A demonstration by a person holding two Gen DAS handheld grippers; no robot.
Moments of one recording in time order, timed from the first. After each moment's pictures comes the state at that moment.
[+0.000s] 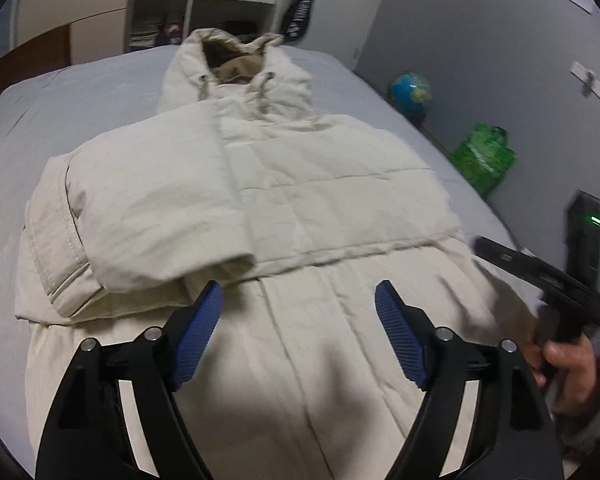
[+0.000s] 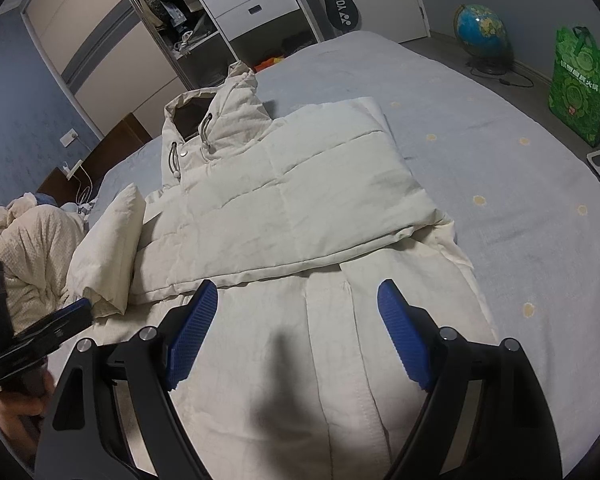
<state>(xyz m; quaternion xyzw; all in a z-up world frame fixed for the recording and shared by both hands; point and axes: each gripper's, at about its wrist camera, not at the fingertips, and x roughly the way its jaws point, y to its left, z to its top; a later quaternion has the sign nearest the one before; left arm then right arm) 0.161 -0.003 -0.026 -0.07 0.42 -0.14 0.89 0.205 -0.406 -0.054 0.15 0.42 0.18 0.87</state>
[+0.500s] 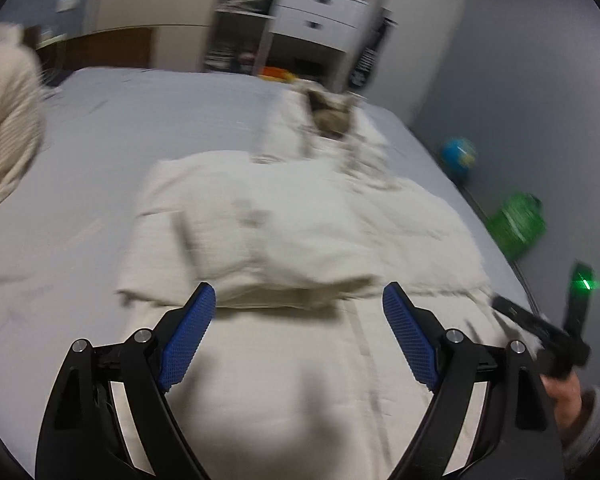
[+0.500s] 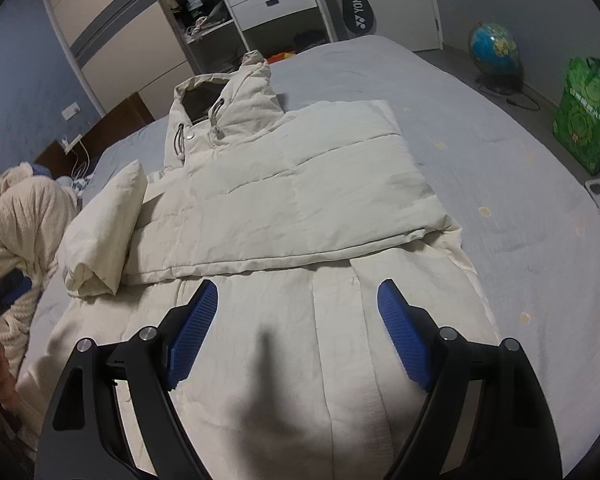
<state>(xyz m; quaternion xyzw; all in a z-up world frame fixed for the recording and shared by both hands) 0.117 0.093 0.001 -0.15 0.36 0.00 0.92 0.198 -0.388 -0.051 0.09 0.42 0.19 0.88</state>
